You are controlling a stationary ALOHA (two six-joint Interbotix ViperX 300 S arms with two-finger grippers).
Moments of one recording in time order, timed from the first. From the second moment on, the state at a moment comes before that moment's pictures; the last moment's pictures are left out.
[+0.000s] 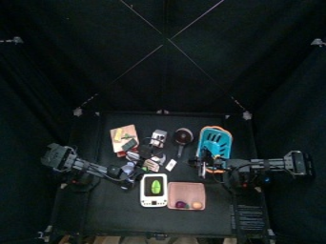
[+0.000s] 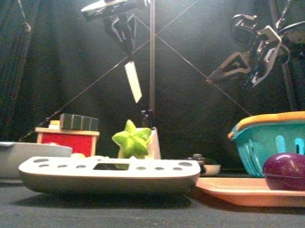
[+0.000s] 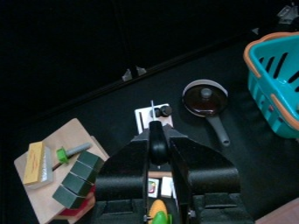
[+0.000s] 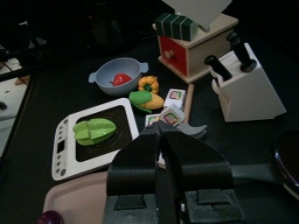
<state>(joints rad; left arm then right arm) -0.28 -0.01 0.09 1.10 1.46 -1.50 -0.12 -0.60 1.11 0.16 -0.29 0.02</state>
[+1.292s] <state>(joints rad) -0.30 -0.58 0.96 1.57 0.32 -1.51 0.10 -0.39 0.96 0.14 -0.44 0.02</state>
